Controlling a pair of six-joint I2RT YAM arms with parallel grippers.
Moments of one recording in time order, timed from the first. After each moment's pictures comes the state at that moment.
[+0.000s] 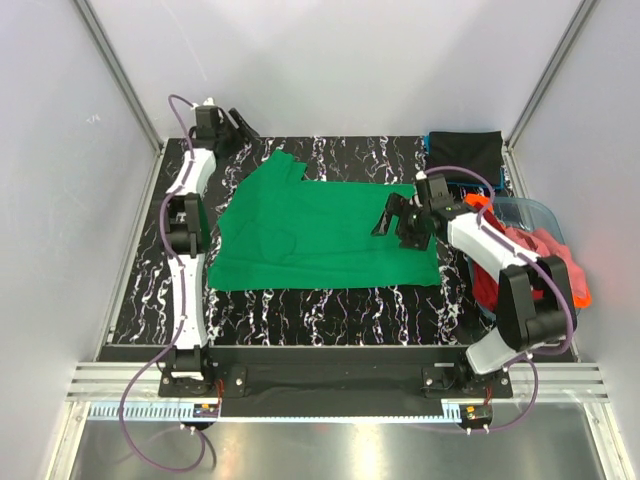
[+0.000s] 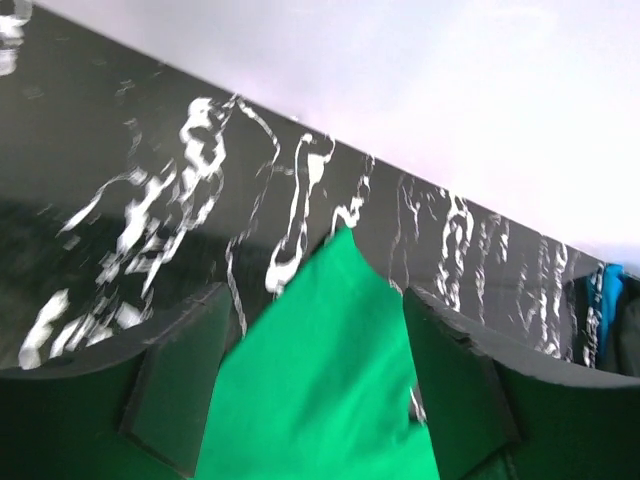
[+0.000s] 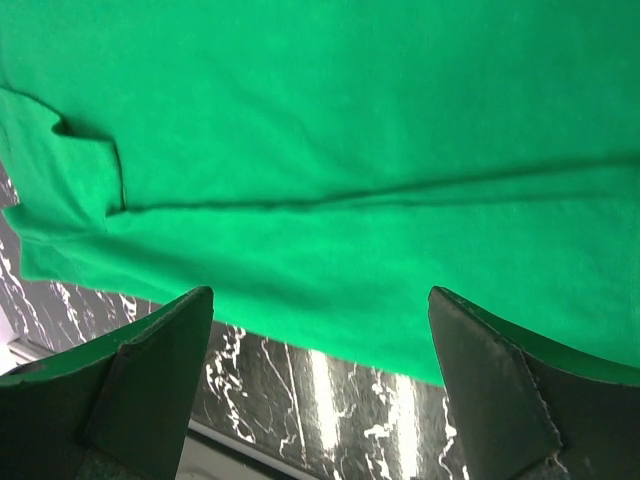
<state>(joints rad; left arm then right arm) 0.02 2.53 2.28 -0.28 0.26 -0.62 0.28 1.57 1.06 -0.41 -0.26 0.60</state>
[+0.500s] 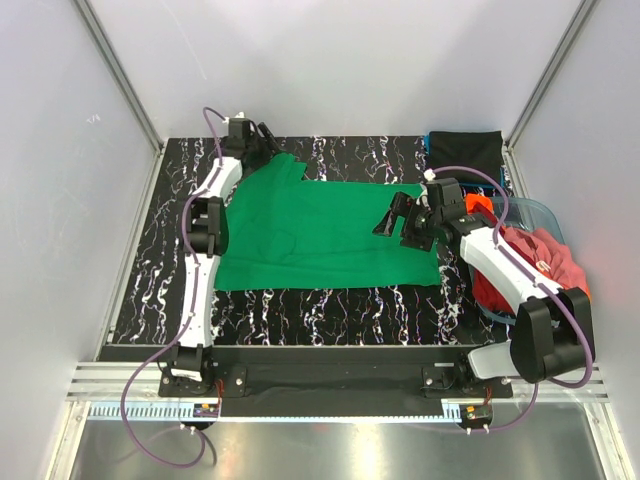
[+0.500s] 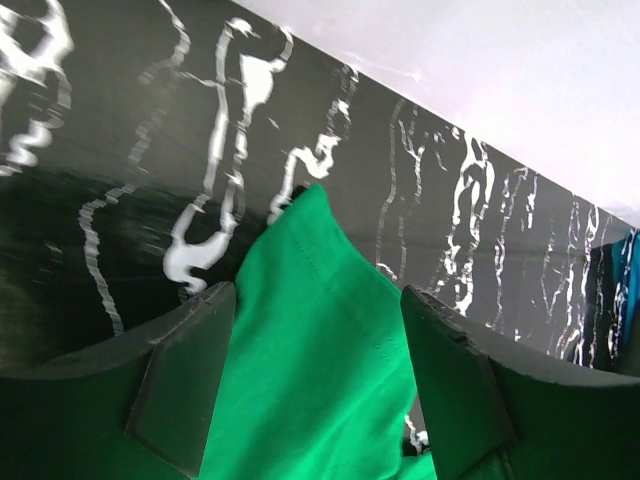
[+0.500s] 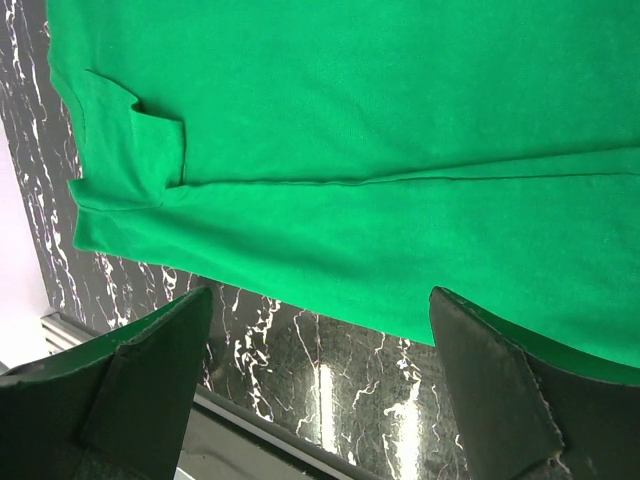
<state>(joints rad) -0.08 2.71 2.40 -0.27 0.23 -0.69 0.28 1.38 0.97 -0.39 -0.30 0.60</state>
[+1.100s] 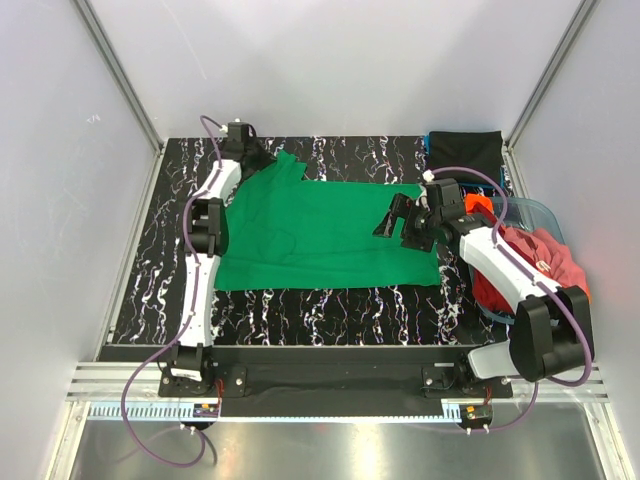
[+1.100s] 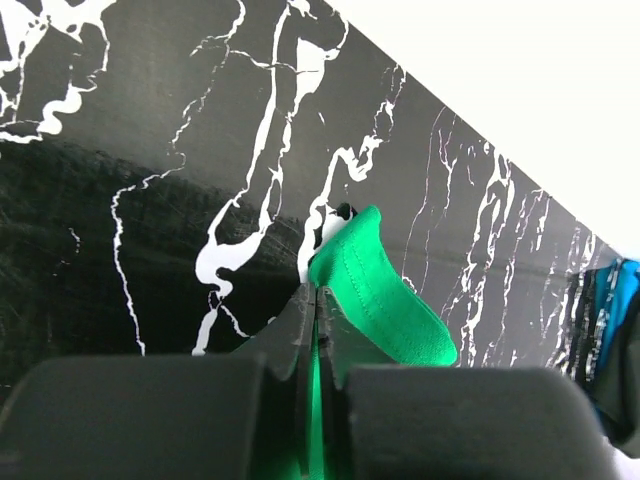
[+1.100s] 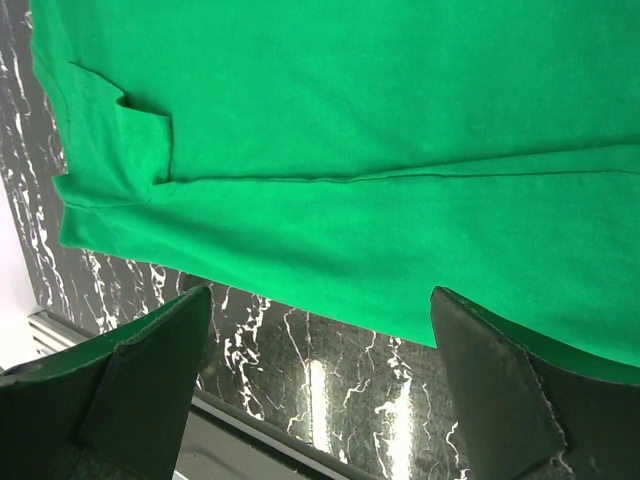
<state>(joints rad) -0.08 2.75 2.43 -0.30 0.22 -0.79 0.28 1.38 0.97 -0.39 -0.30 0.58</state>
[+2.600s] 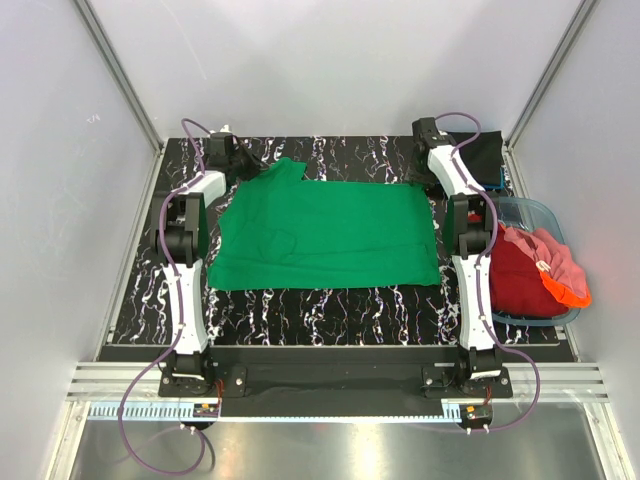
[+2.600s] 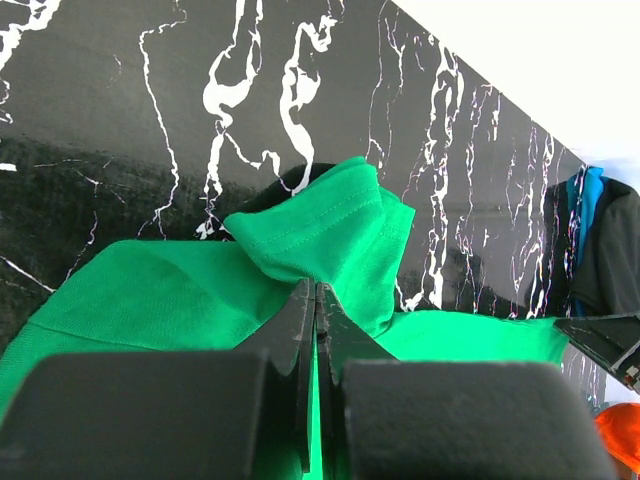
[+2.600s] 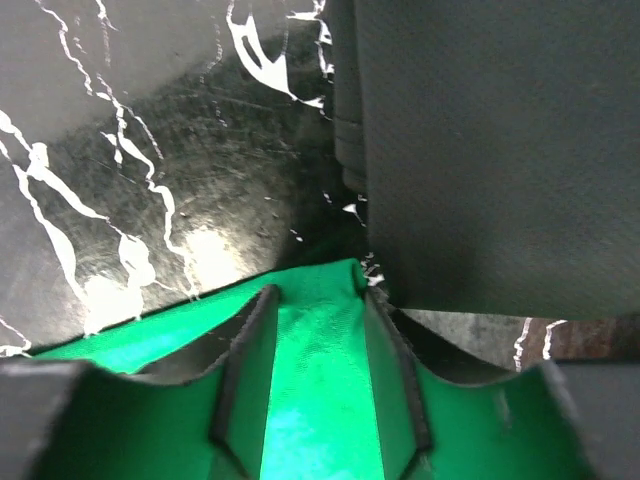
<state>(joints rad) -0.05 2.32 1.73 0.03 0.33 -0.71 0.12 2.57 2.35 -0.84 0.23 0.41</state>
